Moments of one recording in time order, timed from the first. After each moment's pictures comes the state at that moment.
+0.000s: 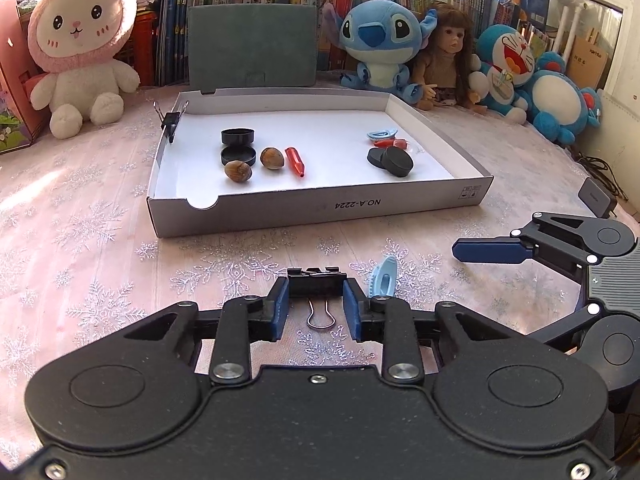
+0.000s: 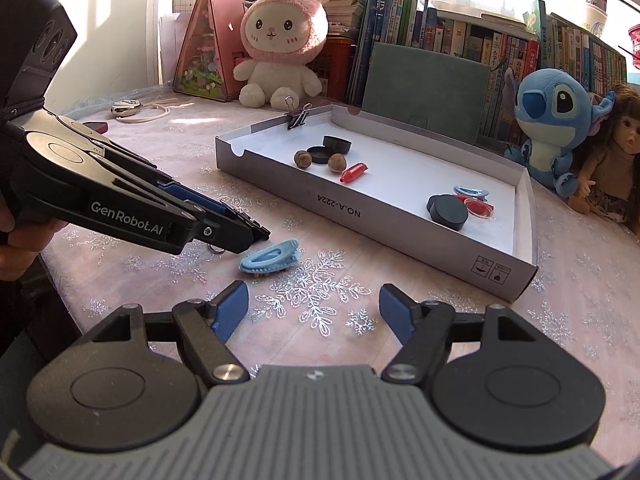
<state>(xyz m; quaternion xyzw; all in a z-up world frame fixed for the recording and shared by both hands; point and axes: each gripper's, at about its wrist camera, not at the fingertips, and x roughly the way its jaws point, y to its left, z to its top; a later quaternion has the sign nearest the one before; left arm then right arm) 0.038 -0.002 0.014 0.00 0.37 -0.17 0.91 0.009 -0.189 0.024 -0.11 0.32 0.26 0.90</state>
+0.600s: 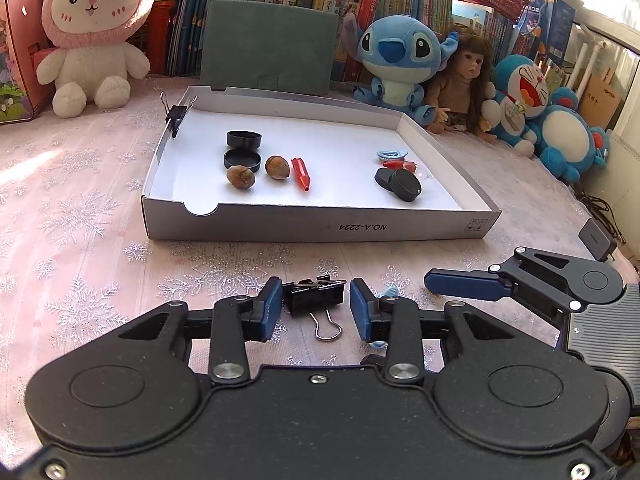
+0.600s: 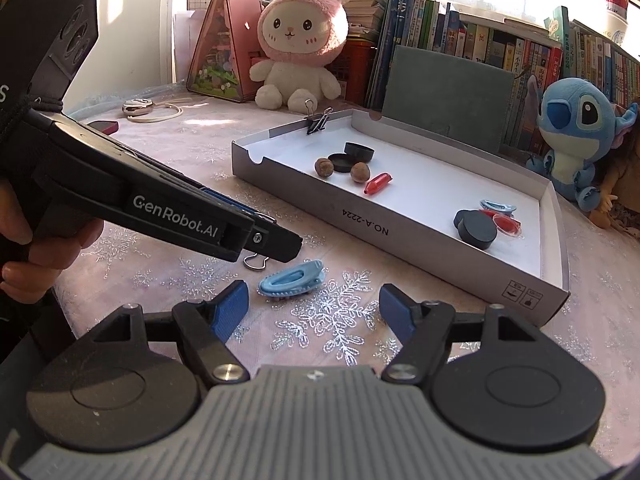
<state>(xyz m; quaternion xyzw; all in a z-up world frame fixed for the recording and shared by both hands) 0.054 -0.001 0.010 -0.06 0.37 -0.16 0.91 0.019 -0.171 0.022 -0.12 0.32 0.28 0.90</state>
